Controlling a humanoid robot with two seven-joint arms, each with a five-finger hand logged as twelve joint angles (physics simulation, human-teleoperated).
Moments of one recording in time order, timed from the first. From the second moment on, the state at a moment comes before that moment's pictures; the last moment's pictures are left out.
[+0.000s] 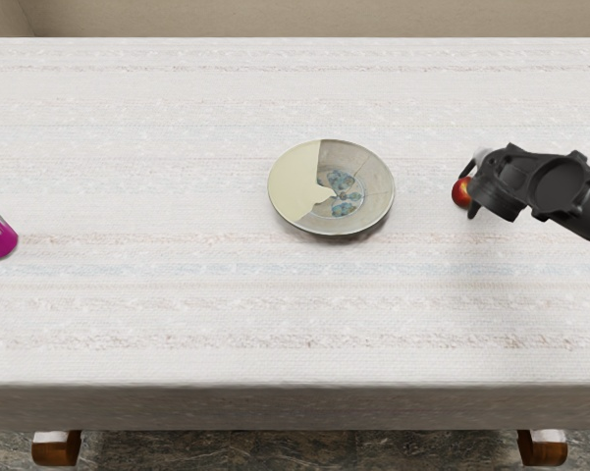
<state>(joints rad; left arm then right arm) -0.08 0.00 -0.16 -0.12 0.03 0.08 0.19 1.30 -0.22 -0.34 0.65 -0.48 -0.14 -0.61</state>
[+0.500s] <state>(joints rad) -0.09 0.00 -0.16 -0.12 0.03 0.08 0.19 1.31 -0.22 -0.34 0.65 -0.47 -0.13 -0.61</state>
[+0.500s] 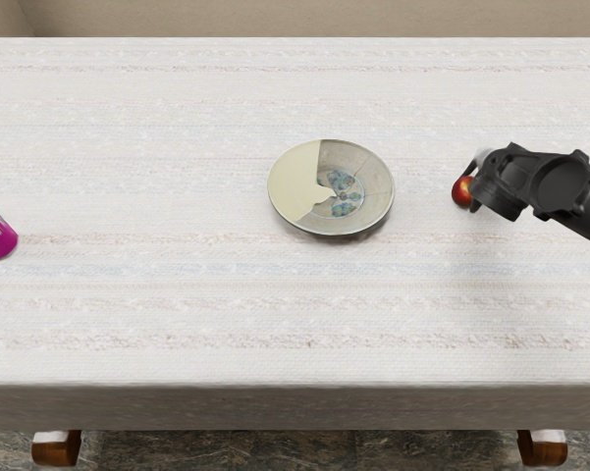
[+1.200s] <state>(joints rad) -0.08 0.00 -0.16 -0.12 0.03 0.08 0.19 1.33 -0.23 -0.34 0.69 -0.46 -0.13 -0.61</state>
